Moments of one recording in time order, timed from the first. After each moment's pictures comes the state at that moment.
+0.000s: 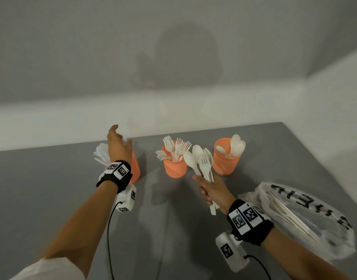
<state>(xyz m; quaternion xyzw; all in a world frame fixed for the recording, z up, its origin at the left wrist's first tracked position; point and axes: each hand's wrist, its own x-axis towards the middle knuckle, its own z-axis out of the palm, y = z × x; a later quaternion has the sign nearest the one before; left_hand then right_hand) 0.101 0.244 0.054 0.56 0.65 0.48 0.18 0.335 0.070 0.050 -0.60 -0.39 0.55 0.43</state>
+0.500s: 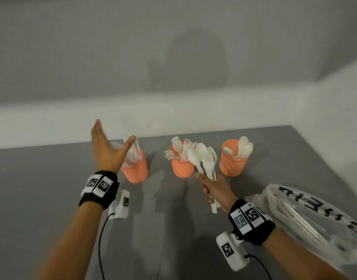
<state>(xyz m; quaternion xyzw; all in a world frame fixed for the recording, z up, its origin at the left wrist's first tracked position) 0.052 0.203 0.080 0.61 0.62 0.47 0.10 0.323 0.072 0.055 -0.58 -0.41 0.55 0.44</state>
